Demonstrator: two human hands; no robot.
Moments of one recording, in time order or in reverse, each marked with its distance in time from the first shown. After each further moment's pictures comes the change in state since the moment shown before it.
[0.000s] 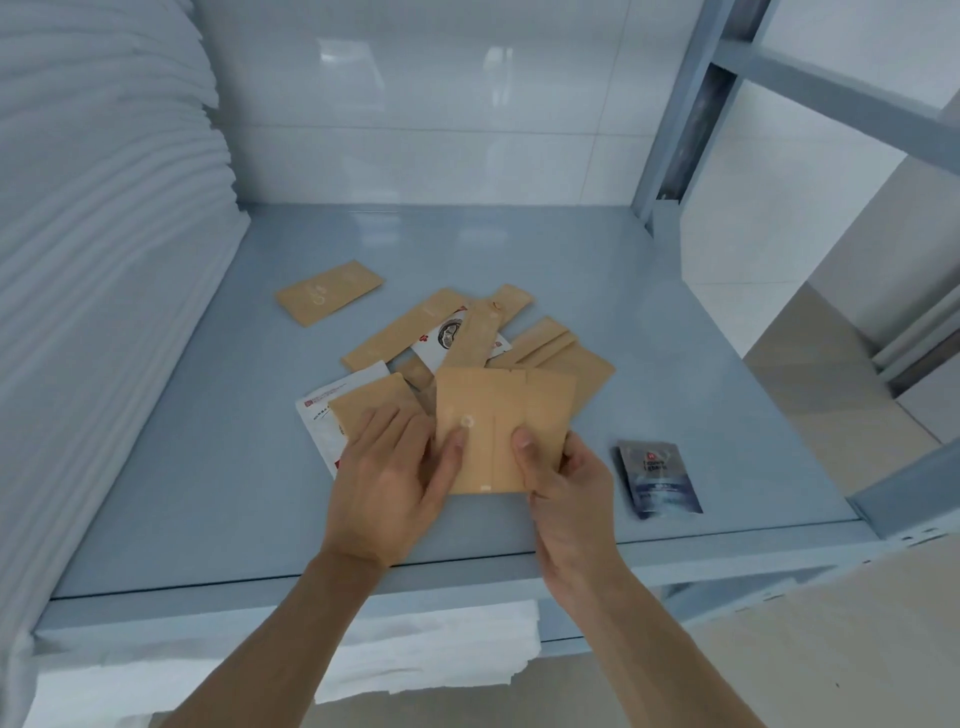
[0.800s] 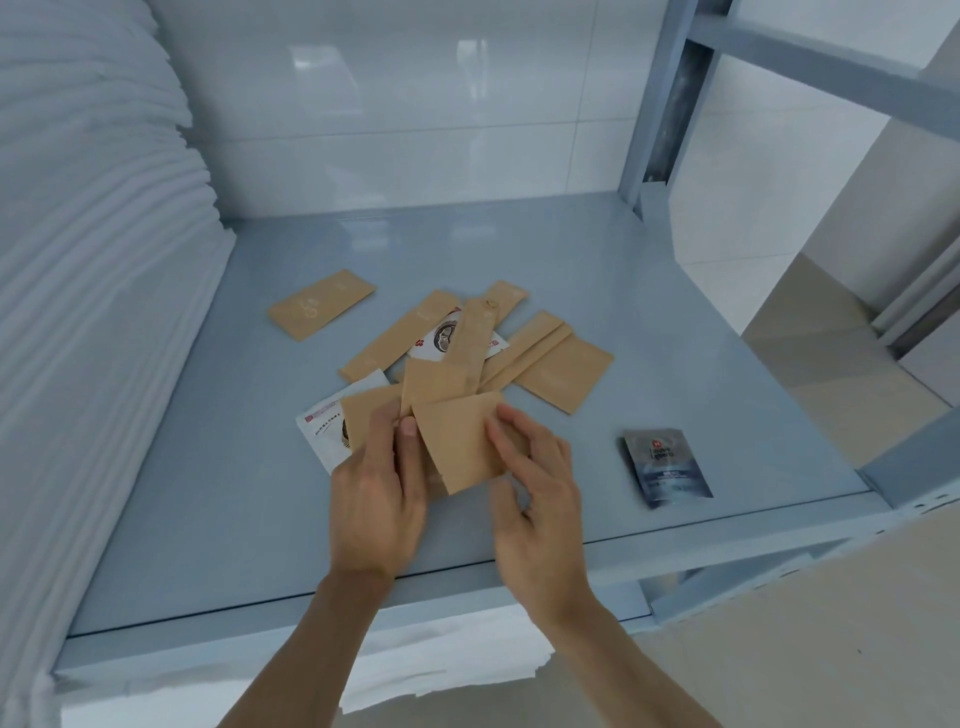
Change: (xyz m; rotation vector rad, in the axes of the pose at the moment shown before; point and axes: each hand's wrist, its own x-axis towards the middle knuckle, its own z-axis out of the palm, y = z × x) left_hand -0.004 0.005 -0.008 -0.149 0.046 -0.289; right_hand -0.019 0.020 0.012 -0.685 -0.090 -0.654
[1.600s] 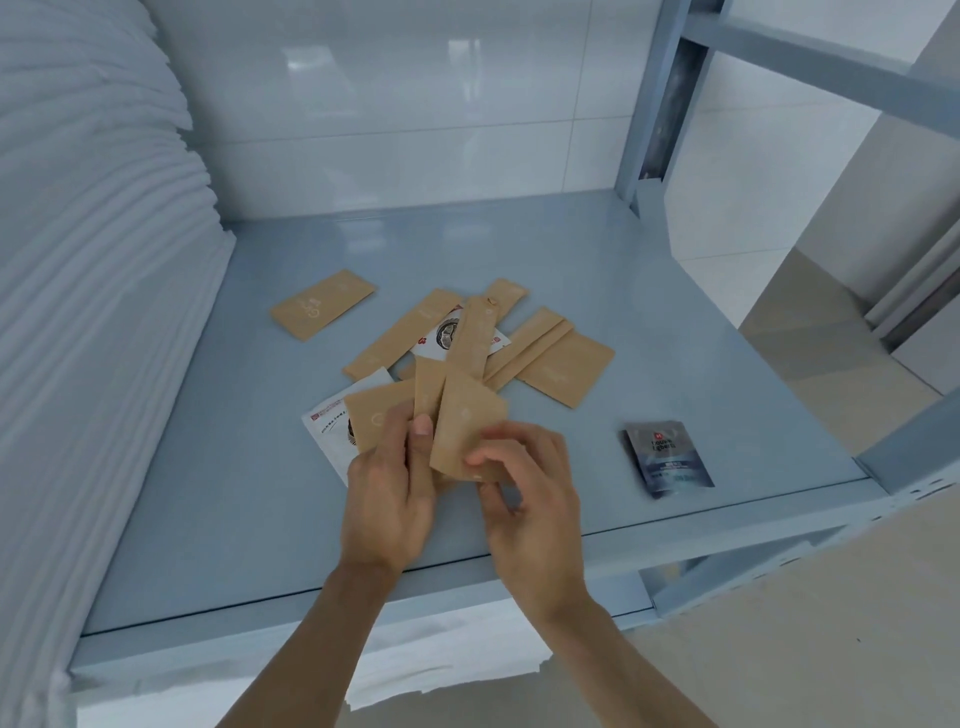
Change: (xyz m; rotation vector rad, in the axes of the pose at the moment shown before) left_hand -0.003 -0.008 0.001 -0.187 -0.116 -0.018; right_hand -0.005 0.003 0.006 -0.062 0.056 -0.185
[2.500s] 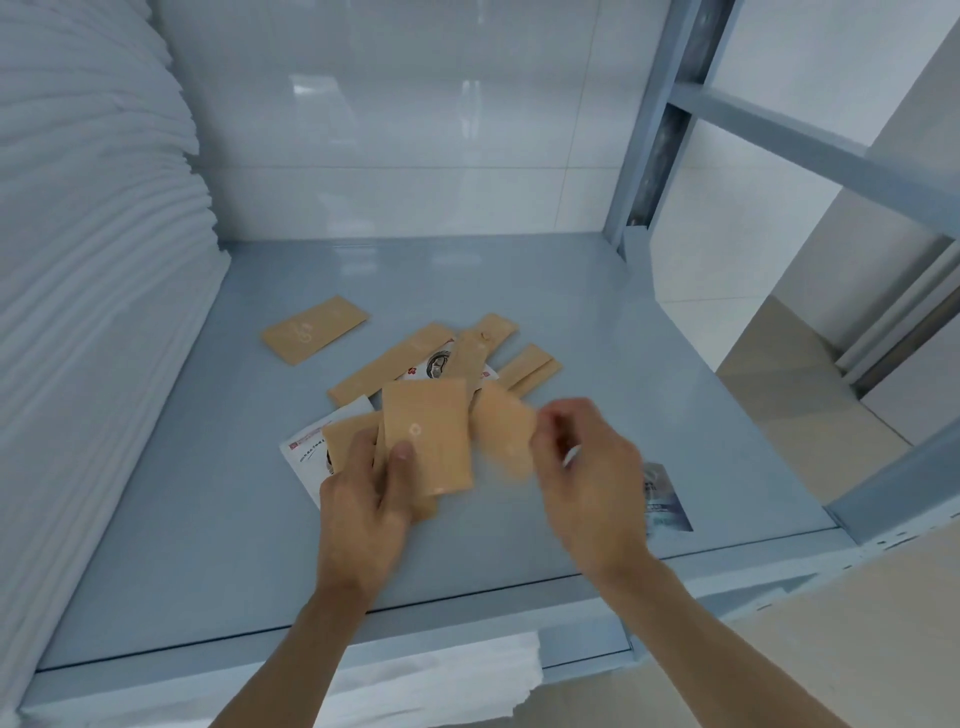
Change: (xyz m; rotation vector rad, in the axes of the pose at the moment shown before) left_hand 0.008 -0.010 0.002 -0.103 0.087 -0.167; right_hand 0.066 0.006 -0.049 -0.302 0.029 0.149
